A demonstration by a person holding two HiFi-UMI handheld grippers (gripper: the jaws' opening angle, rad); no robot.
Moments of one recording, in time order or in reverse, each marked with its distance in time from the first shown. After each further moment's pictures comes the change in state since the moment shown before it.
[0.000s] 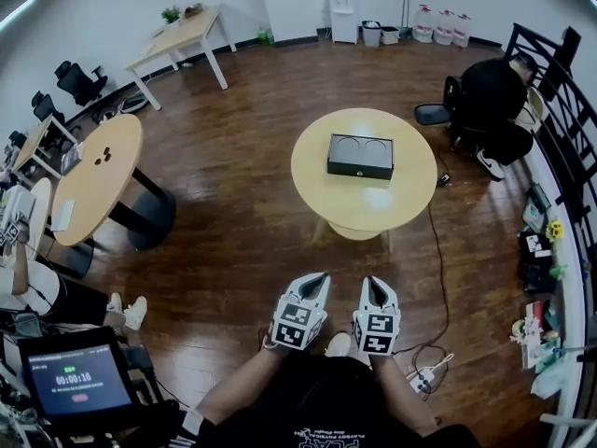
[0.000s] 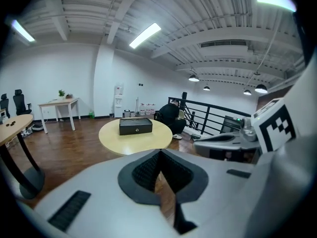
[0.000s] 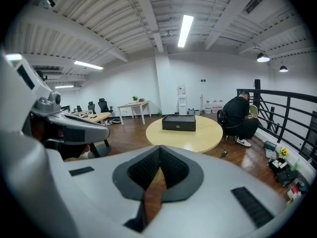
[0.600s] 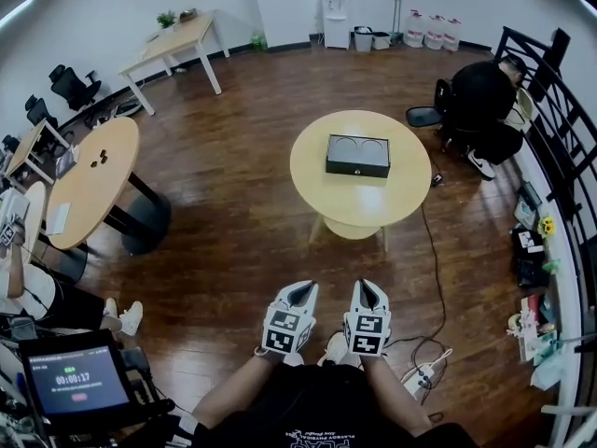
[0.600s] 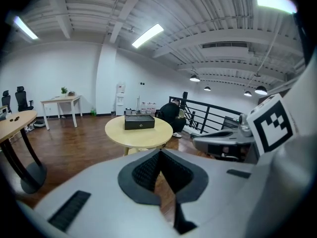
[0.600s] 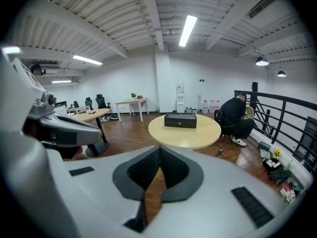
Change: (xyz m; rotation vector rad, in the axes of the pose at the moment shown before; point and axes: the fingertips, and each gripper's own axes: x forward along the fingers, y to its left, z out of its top) left arm -0.051 0.015 -0.032 -0.022 0.016 0.004; right arm -0.020 0.042 -0.013 -0.021 0.031 -0.039
